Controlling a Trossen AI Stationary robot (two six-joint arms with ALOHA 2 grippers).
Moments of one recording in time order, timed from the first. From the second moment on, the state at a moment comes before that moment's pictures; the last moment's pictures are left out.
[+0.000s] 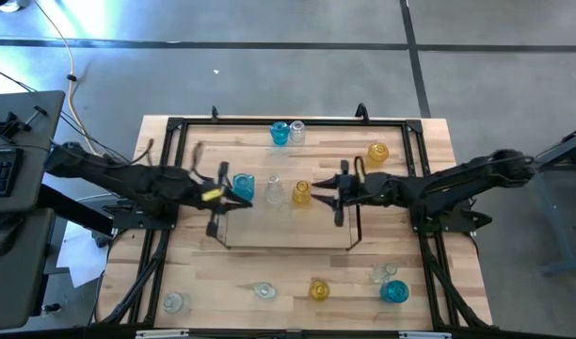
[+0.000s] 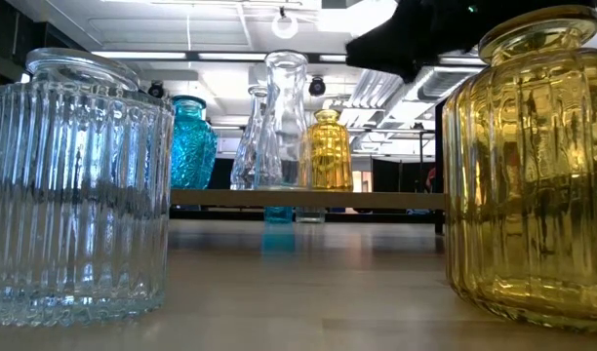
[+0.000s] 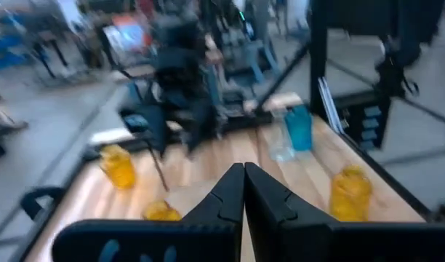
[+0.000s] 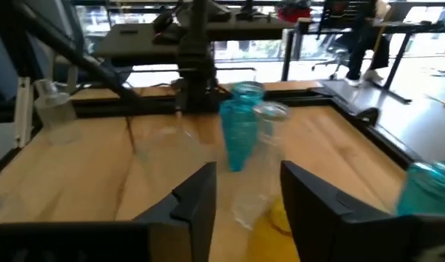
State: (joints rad) left arm -0.27 0.88 0.74 -0.01 -0.19 0.15; right arm 0.11 1.27 0.62 0.47 0.23 0.03
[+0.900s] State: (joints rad) left arm -0.27 0.66 0.55 0.08 -0.25 0.20; right arm 0.26 1.67 1.03 0.26 0.51 0.21
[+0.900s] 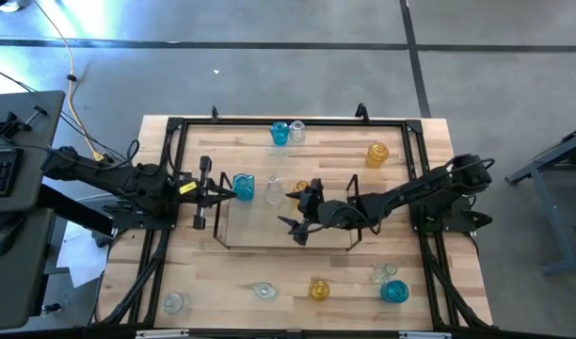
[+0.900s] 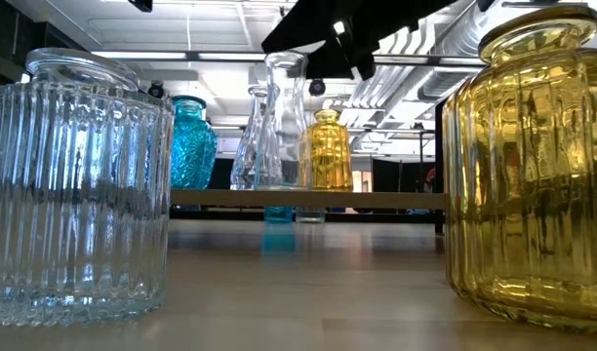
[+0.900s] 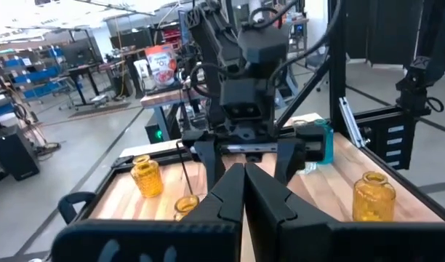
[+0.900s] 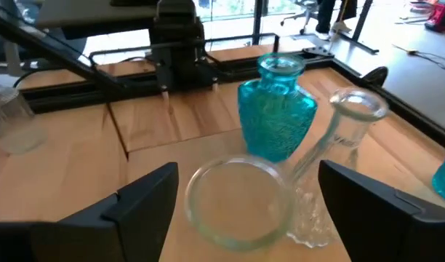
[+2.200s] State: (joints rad) left arm -0.27 0.66 0.55 0.08 -0.30 0.20; right arm 0.39 1.40 1.03 -0.01 0.88 0.23
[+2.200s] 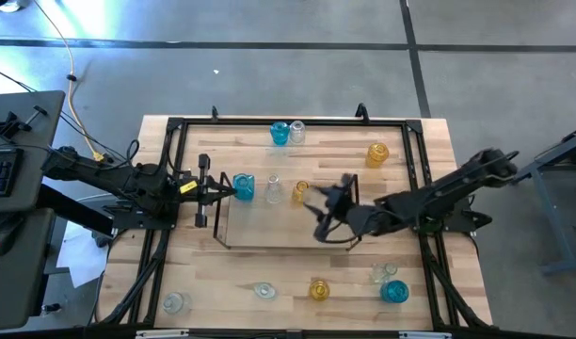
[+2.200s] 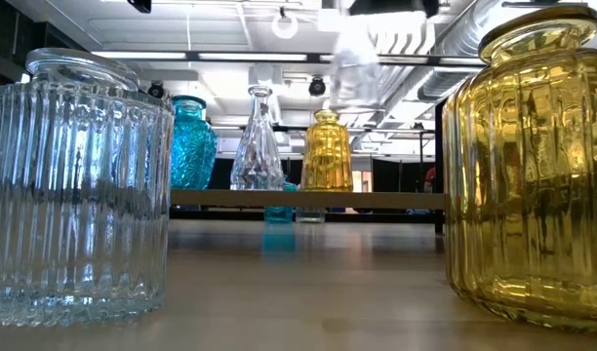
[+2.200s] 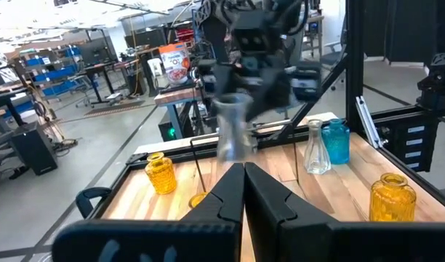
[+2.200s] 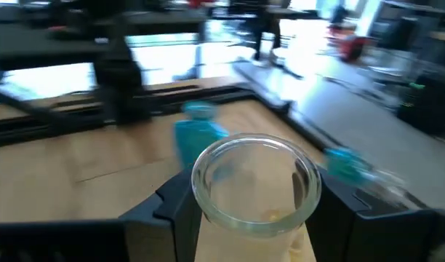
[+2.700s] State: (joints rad) left arm -0.27 0.66 0.55 0.08 -0.30 0.19; right arm 0.25 1.37 0.86 -0.15 0.99 0.56
